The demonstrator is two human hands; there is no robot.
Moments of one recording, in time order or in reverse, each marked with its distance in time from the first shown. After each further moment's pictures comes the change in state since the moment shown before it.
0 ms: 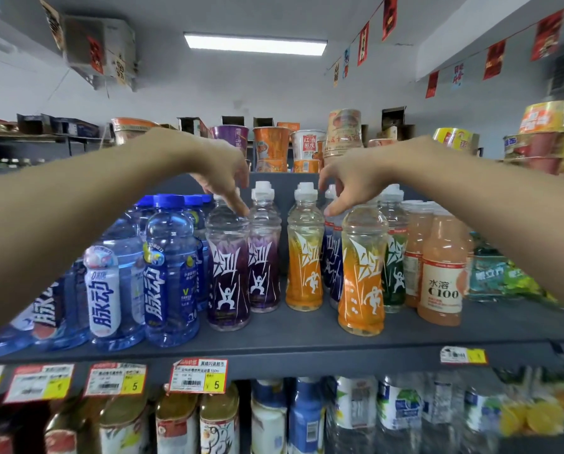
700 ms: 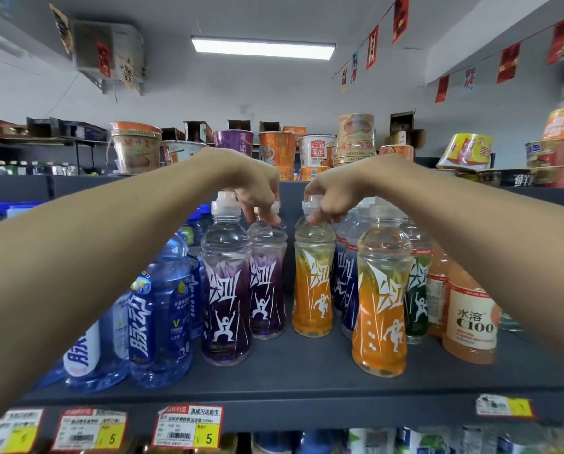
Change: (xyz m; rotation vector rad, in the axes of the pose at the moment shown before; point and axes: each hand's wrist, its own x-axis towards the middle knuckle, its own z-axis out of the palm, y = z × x) left_hand 0.095 0.003 0.015 -0.278 -0.150 -0.001; right_hand 0.069 -0.006 0.011 0.331 -0.141 0.101
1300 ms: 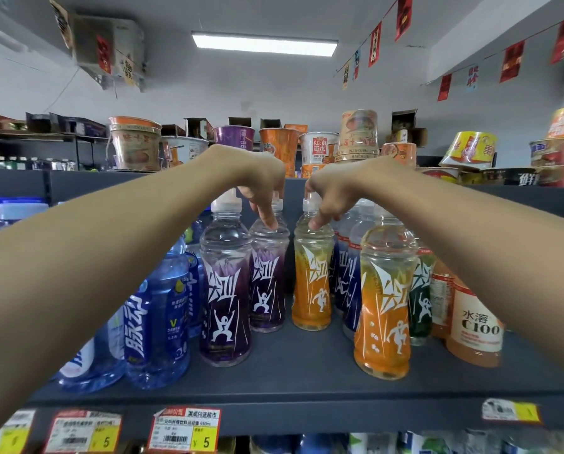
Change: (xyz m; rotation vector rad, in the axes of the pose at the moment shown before) left_hand 0.005 0.006 -0.001 0.364 0.134 0.037; right_hand 0.008 -0.005 0.005 -0.250 0.060 0.027
